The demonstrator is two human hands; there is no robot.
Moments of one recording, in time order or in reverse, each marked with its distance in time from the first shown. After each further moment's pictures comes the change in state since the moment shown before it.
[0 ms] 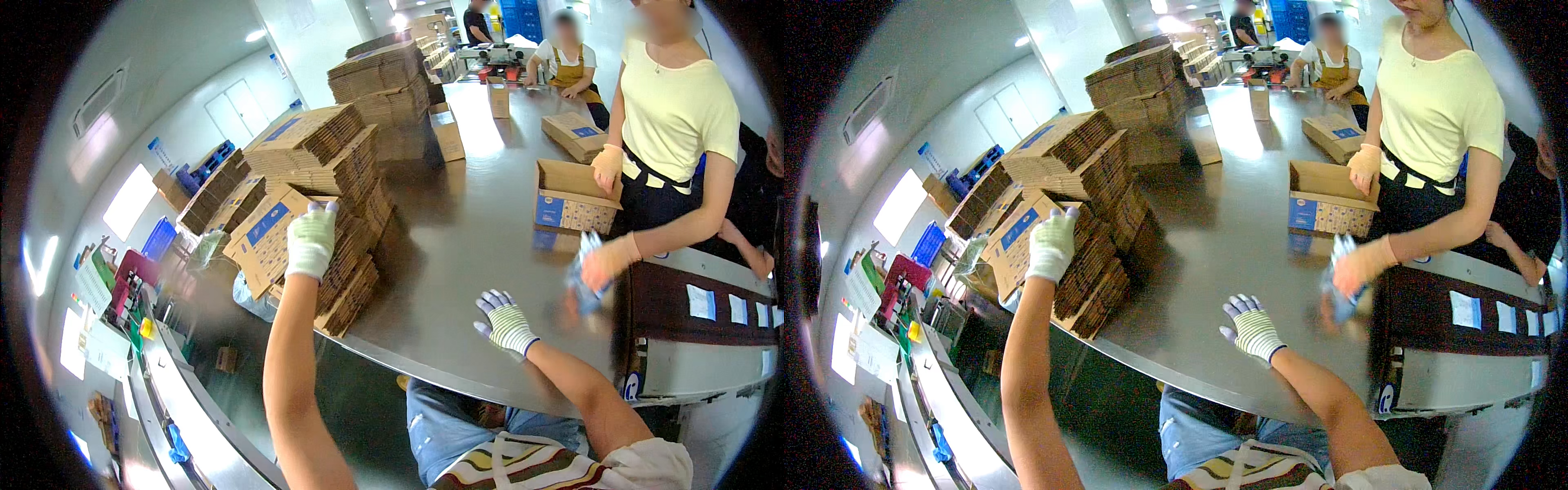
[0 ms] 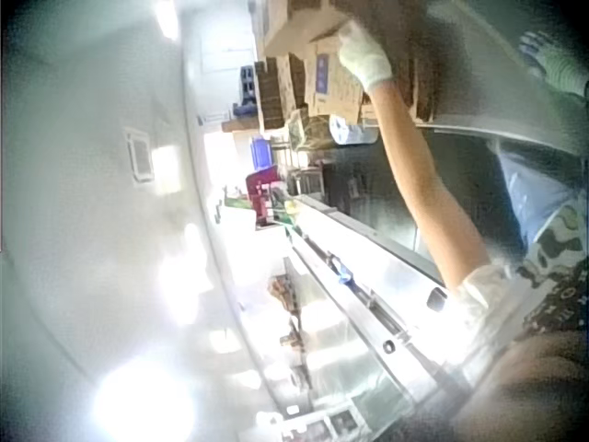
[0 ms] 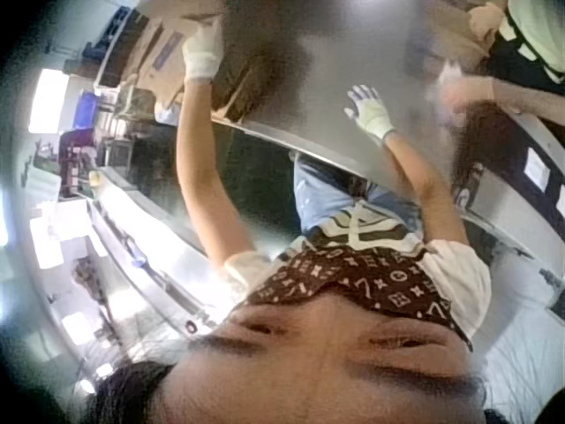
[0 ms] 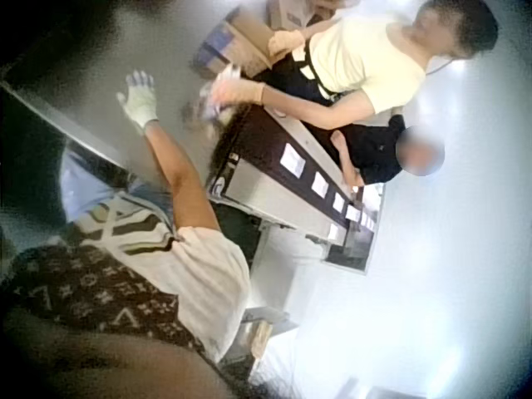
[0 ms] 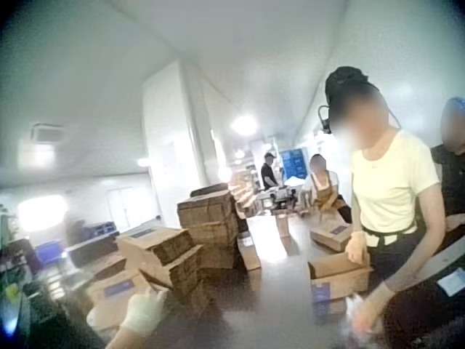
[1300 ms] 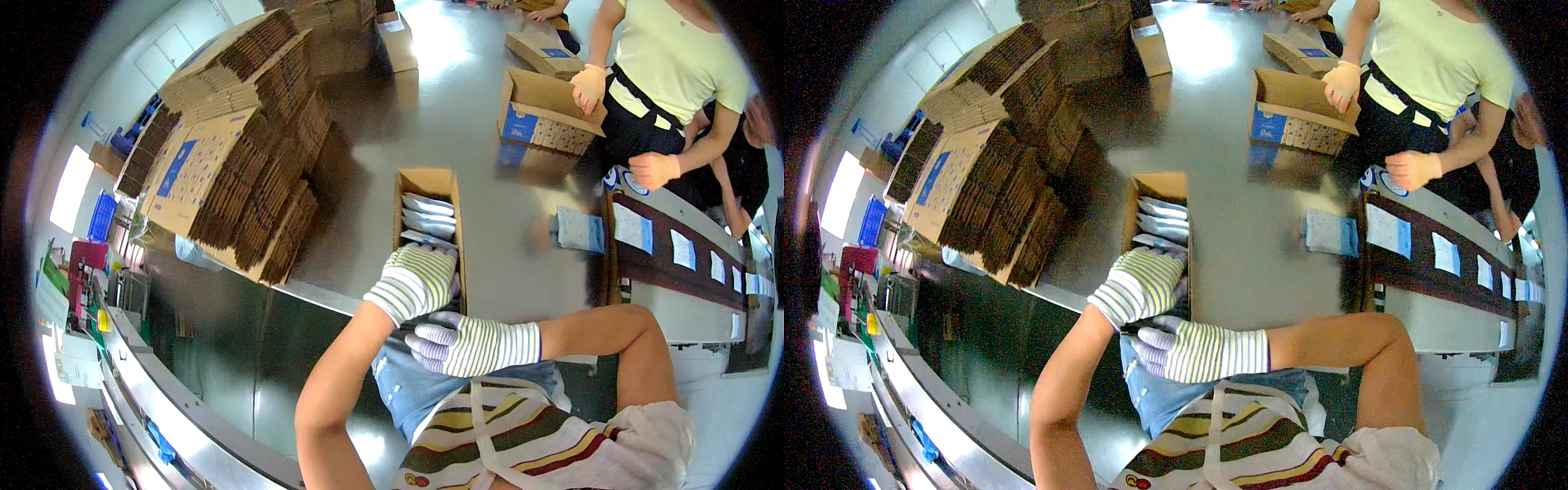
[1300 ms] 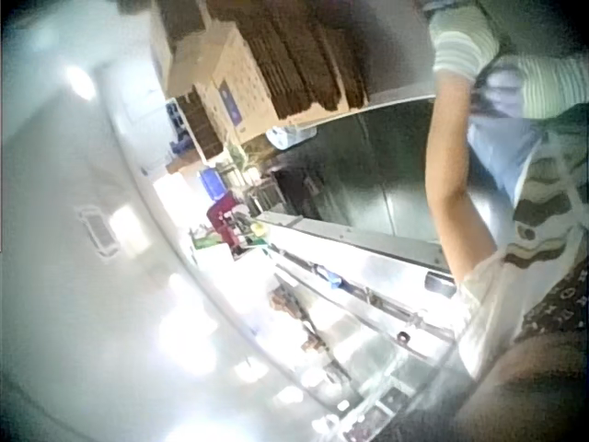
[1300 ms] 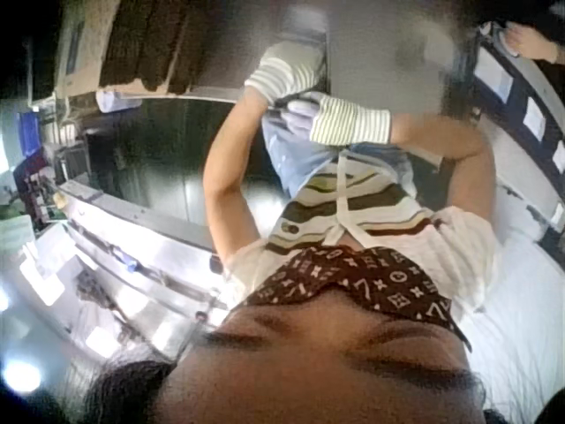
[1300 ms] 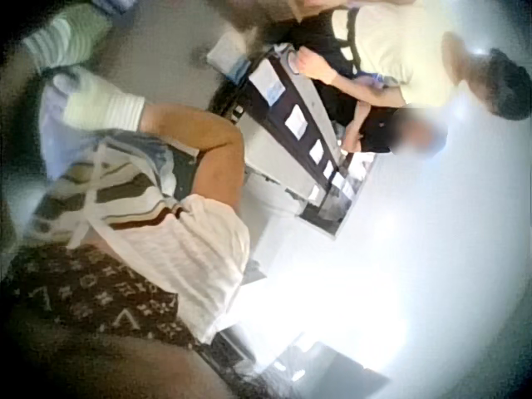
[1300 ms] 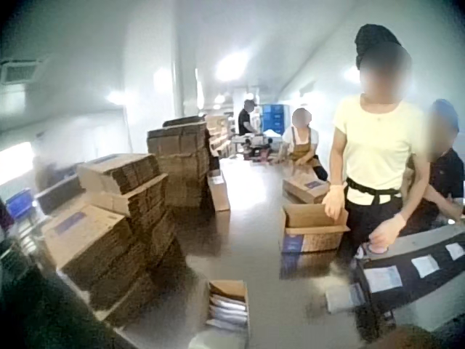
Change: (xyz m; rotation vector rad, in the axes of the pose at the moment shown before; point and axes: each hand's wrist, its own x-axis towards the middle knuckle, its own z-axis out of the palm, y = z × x) left_hand -0.111 0.198 0.023 -0.695 -0.387 0.774; right_hand -0.044 -0.103 -0.092 -0.067 0.281 -0.939
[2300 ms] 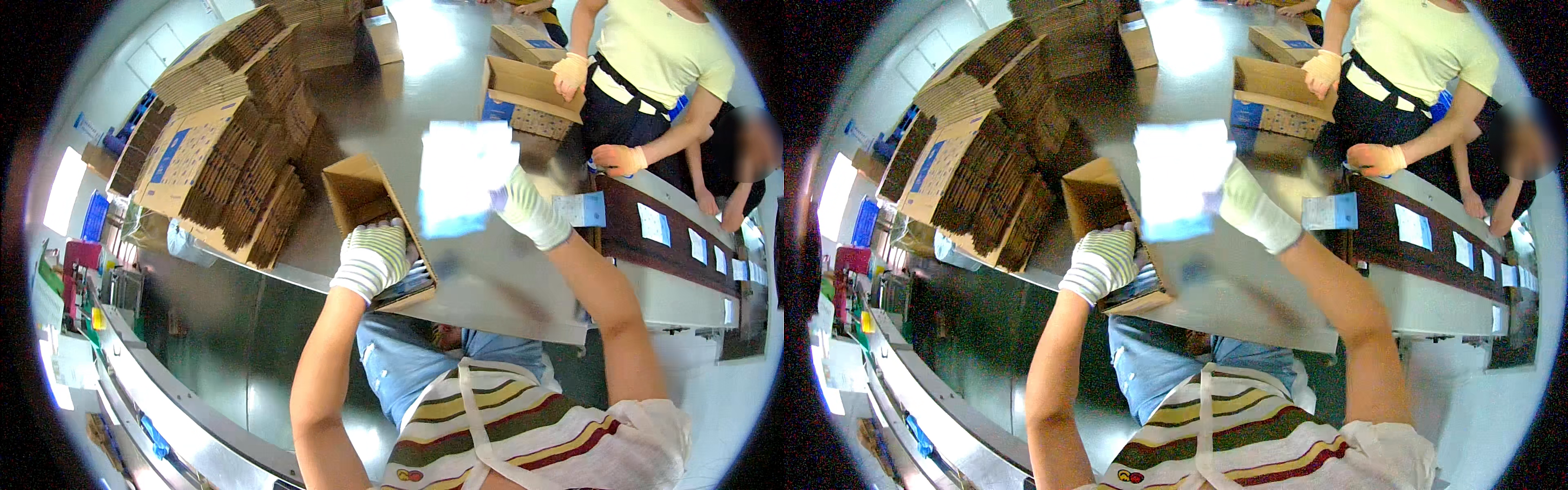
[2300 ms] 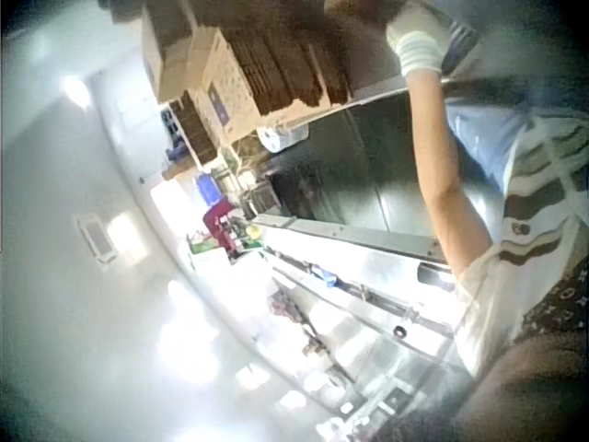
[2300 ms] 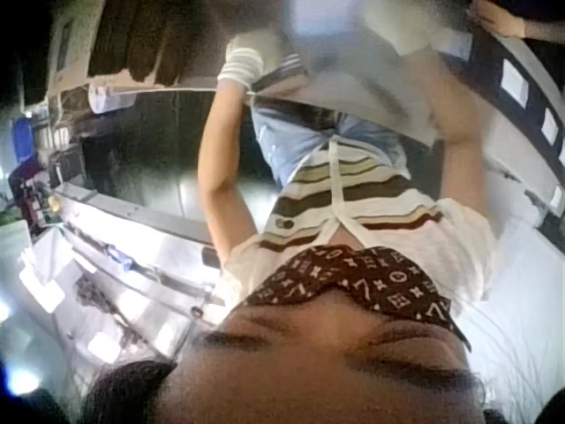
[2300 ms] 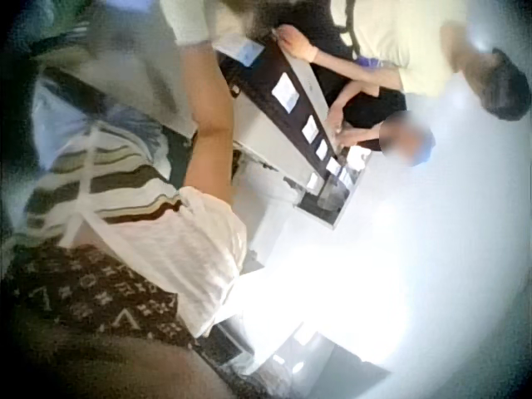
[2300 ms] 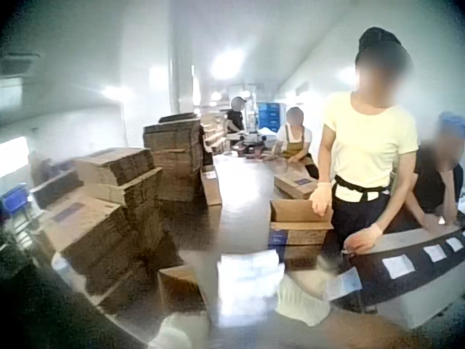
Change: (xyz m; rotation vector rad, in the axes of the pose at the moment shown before) left_hand -0.011 -0.011 0.008 0.114 -0.054 -0.299; right_hand -0.042 0.112 -0.053 1.214 0.545 0.955
